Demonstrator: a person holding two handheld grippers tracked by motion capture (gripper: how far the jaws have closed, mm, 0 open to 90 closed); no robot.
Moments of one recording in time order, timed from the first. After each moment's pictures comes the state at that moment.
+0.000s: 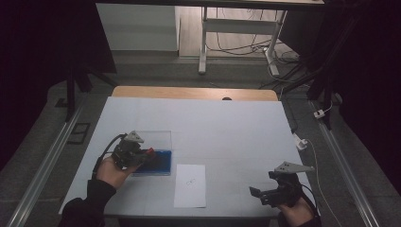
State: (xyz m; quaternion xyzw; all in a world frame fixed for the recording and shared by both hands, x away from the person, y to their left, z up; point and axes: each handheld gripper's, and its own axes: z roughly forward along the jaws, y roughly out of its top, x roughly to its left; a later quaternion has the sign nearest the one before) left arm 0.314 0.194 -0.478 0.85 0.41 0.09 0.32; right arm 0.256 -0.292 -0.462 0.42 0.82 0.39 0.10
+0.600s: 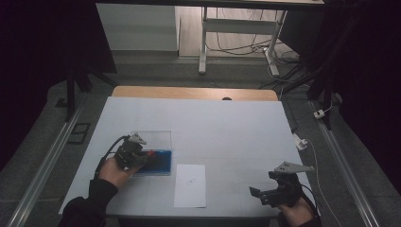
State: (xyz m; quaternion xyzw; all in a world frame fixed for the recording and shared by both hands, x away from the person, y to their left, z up) left arm 0.322 0.193 -0.494 0.86 0.41 0.08 0.30; right arm 0.256 -0.292 -0.462 0.42 0.82 0.39 0.10
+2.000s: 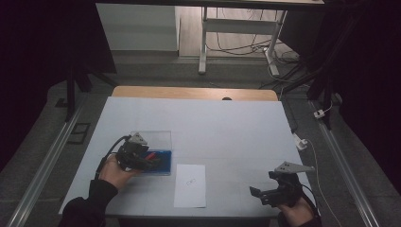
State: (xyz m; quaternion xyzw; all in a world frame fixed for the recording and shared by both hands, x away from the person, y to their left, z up) left arm 0.320 0.189 -0.492 0.86 0.39 0.10 0.32; right arm 0.256 -0.292 -0.462 0.42 0.82 0.39 0.10
